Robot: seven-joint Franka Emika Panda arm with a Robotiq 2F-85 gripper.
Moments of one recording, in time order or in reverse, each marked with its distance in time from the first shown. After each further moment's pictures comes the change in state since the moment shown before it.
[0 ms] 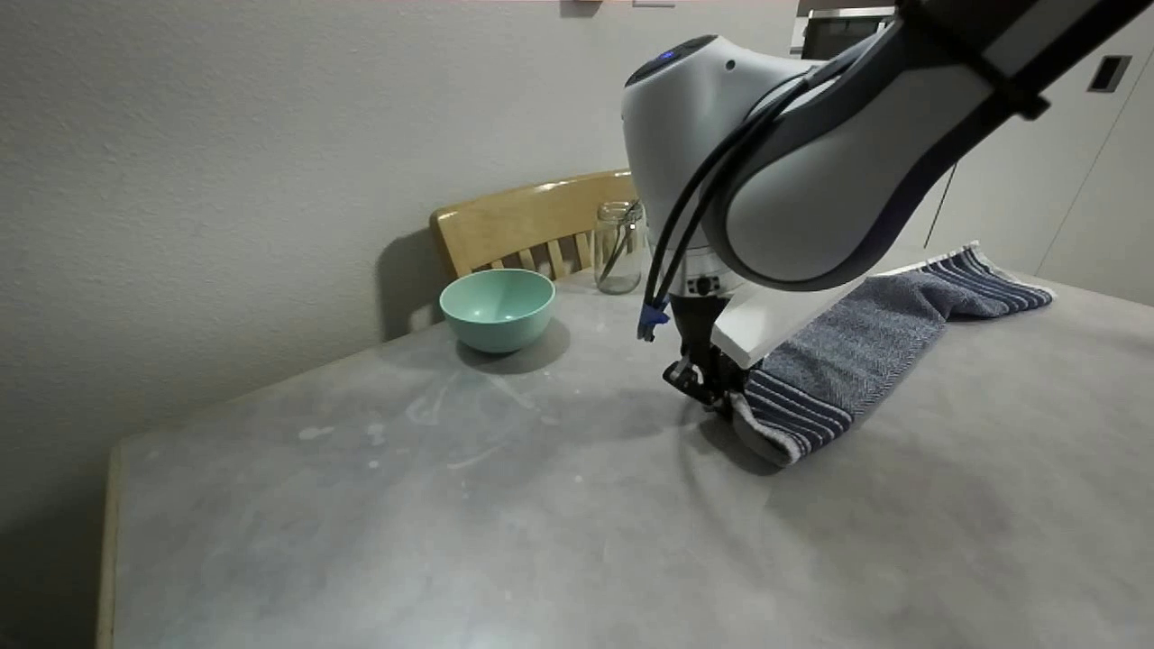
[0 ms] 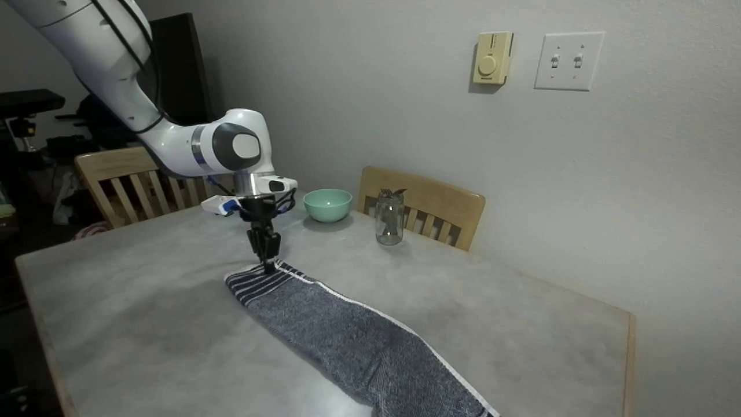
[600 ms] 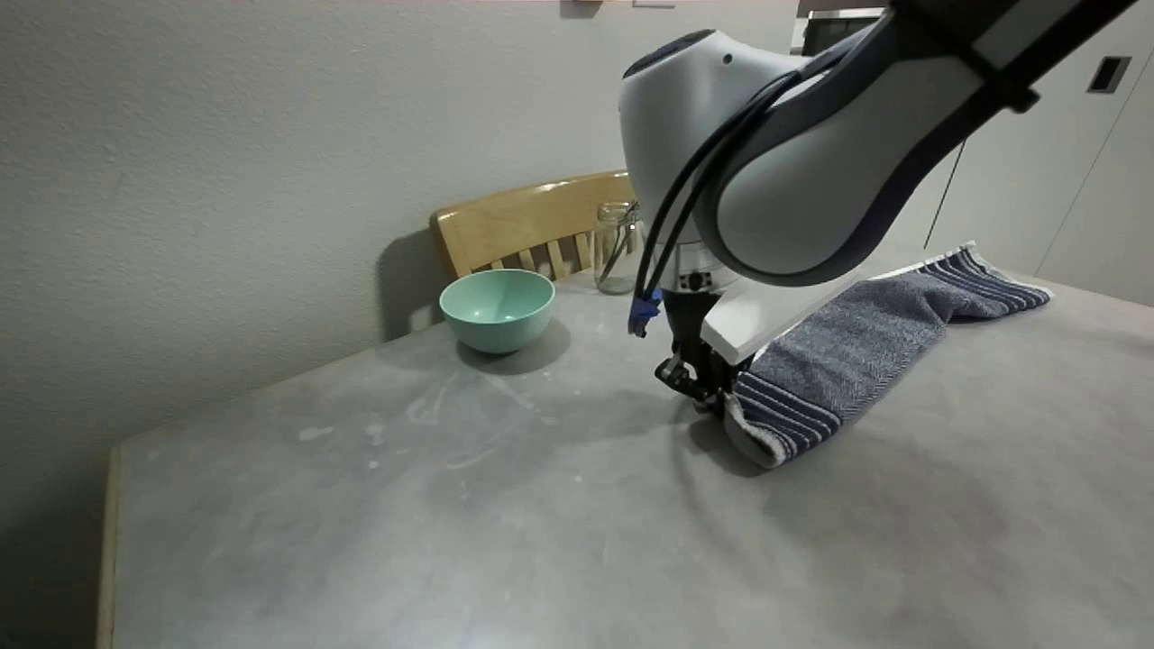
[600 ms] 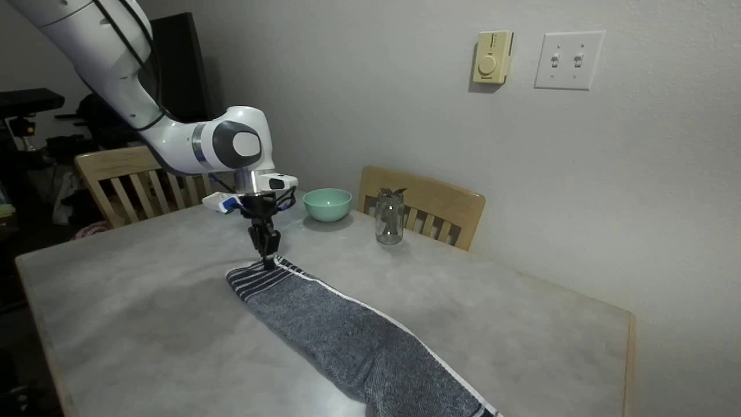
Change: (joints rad) arm -0.005 0.002 0.012 0.015 0.020 0.006 0.005
